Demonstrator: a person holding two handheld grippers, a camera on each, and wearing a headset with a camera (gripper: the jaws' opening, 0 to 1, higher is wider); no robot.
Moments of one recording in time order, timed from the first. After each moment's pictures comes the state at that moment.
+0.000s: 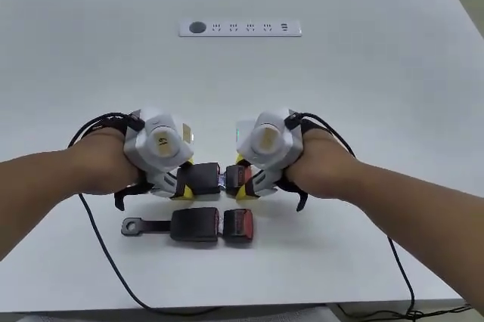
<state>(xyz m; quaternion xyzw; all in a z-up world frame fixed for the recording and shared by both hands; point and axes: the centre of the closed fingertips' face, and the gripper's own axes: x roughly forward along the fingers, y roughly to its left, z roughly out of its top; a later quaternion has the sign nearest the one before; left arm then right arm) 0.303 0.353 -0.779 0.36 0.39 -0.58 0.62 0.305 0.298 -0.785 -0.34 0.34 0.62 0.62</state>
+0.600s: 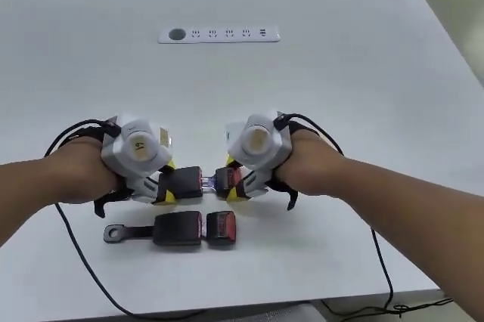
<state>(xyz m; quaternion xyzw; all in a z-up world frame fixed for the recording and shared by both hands) 0.304 0.355 -0.778 0.36 0.38 -0.58 0.63 0.307 0.281 -0.783 -0.33 0.33 0.62 0.62</state>
